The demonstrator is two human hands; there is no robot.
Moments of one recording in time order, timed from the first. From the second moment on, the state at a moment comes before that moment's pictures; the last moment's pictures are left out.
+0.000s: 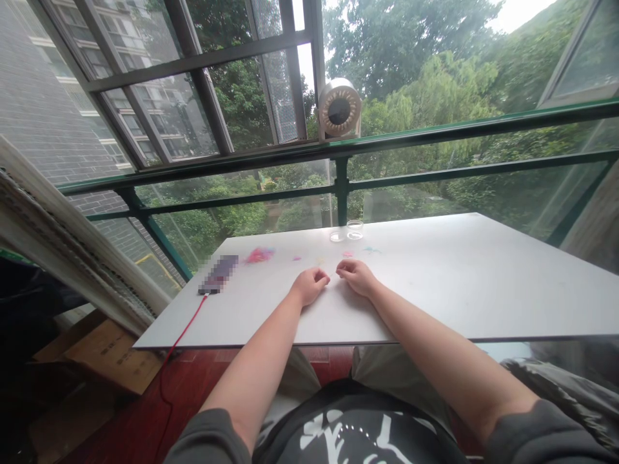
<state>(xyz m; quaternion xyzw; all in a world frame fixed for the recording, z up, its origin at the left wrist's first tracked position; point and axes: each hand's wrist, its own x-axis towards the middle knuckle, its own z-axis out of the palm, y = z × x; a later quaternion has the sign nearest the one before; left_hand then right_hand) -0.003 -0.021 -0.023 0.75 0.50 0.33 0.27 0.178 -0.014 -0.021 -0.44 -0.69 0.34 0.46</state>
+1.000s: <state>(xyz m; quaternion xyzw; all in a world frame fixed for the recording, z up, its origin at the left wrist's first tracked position) 0.011 0.042 -0.004 0.66 0.69 0.28 0.10 0.175 -0.009 -0.026 -0.48 -0.68 0.31 0.46</state>
